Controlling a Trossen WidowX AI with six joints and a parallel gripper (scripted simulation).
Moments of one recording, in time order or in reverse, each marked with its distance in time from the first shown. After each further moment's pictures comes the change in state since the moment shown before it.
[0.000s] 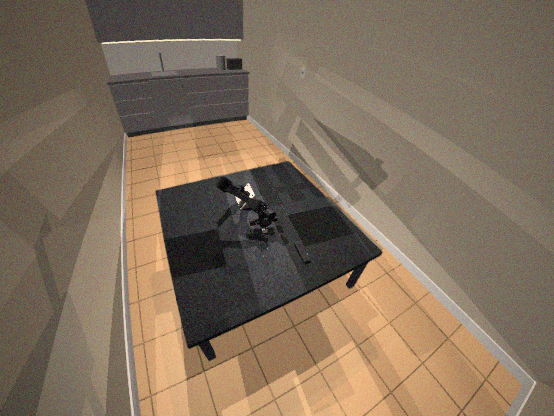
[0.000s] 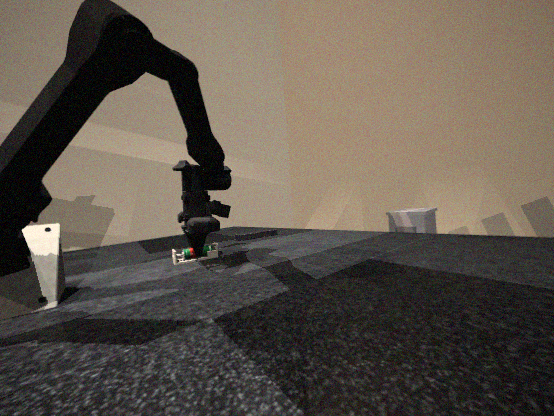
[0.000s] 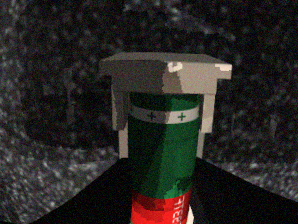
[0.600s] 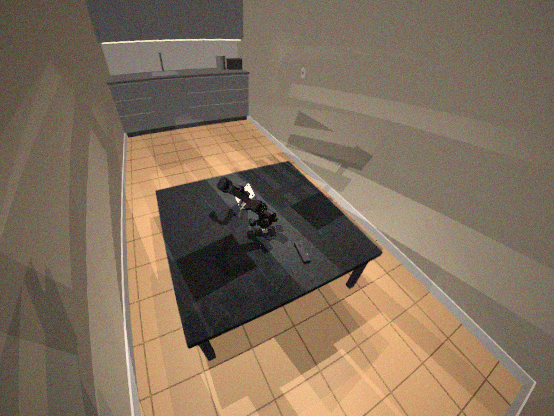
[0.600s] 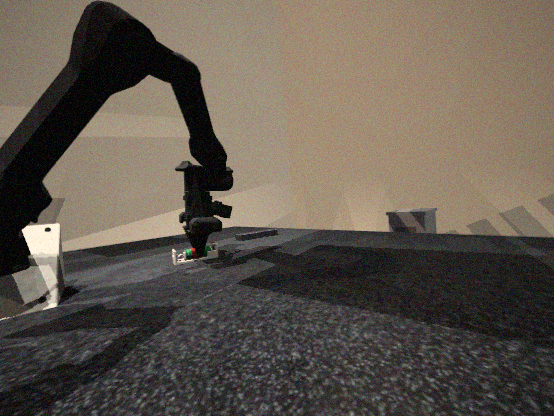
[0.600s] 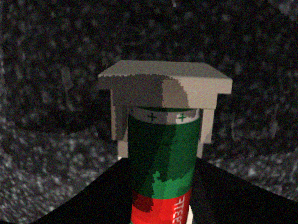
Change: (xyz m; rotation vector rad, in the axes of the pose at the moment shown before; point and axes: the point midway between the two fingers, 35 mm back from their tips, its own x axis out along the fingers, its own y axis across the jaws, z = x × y) arm 0.001 0.000 0.004 -0.007 0.008 -0.003
